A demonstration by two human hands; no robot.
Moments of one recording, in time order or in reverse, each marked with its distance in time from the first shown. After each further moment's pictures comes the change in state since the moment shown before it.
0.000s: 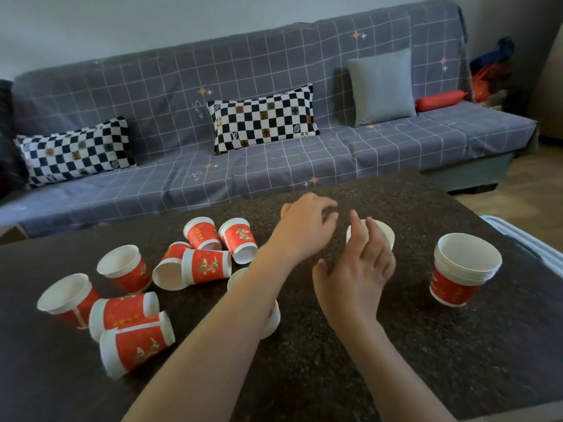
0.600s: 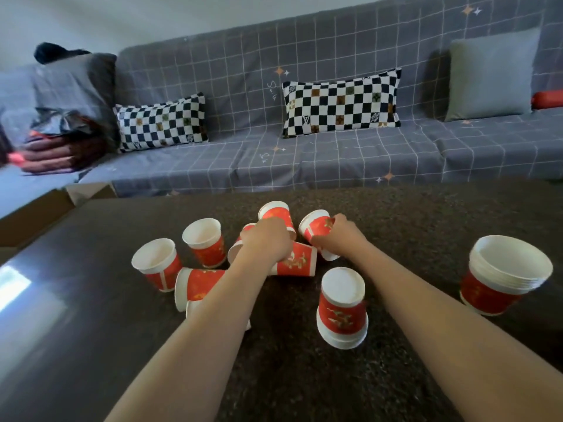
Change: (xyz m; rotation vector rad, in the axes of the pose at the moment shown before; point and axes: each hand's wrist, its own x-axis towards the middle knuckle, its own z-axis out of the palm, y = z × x) left_hand -0.042 -0.165 -0.050 0.333 -0.177 -0.776; right_hand 0.057 -0.084 0.169 -0.045 -0.987 0.114
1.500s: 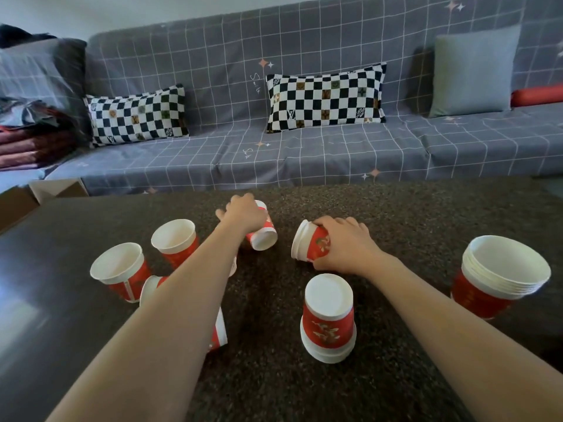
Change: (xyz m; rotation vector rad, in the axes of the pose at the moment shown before) left_hand 0.090 -0.006 0.009 -0.196 0.071 -0.032; right_hand -0.022 0.028 -0.024 -0.383 0.075 -0.400
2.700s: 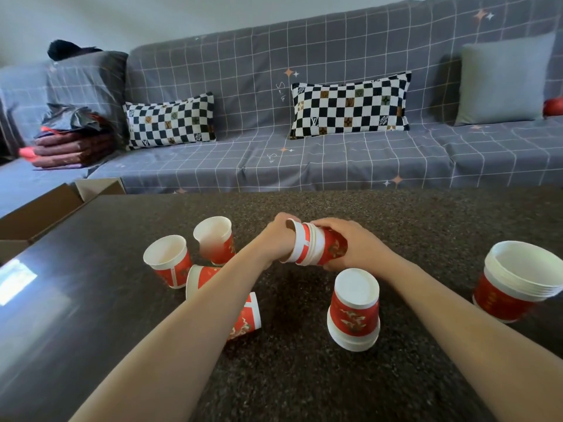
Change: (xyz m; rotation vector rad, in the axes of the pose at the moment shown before) left_hand -0.084 -0.012 -0.014 -0.662 -0.240 0.034; right_hand -0.009 -0.017 0.002 0.405 0.003 -0.296
